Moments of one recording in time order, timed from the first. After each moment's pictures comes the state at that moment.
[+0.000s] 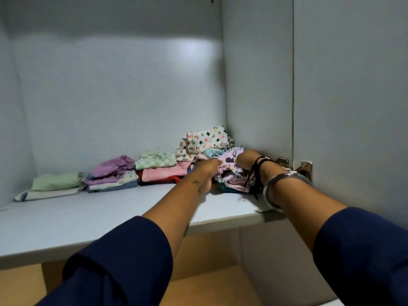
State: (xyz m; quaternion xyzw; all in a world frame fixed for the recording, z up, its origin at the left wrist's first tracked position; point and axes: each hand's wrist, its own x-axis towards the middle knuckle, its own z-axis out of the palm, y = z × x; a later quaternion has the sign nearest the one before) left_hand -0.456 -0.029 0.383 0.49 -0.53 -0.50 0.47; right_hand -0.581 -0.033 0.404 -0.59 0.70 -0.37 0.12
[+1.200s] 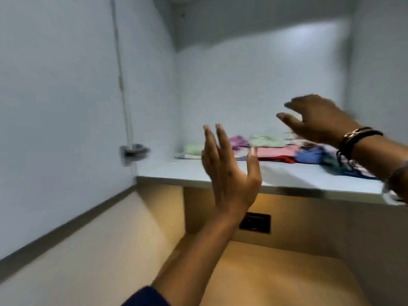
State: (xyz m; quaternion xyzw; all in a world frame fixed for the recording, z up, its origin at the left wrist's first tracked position) left_hand -0.268 0.201 0.323 0.48 -0.54 0.21 0.66; right_hand -0.444 0.105 0.449 -0.80 0.43 -0.34 -0.25
